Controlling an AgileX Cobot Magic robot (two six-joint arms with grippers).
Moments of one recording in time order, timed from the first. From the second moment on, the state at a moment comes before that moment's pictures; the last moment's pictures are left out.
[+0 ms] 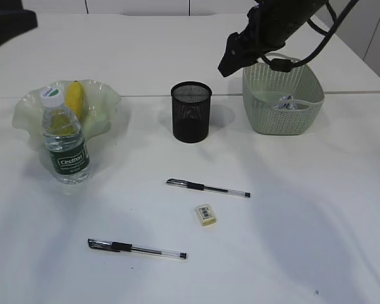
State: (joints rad) left arm 0.29 1.77 -1.16 -1.77 1.16 2.25; right arm 0.21 2.18 -2.12 0.39 1.08 -0.71
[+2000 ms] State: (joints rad) left arm 0.53 1.45 -1.12 -1.67 0.53 1.68; right arm 0.30 2.18 -2.12 0.41 1.24 -0.55
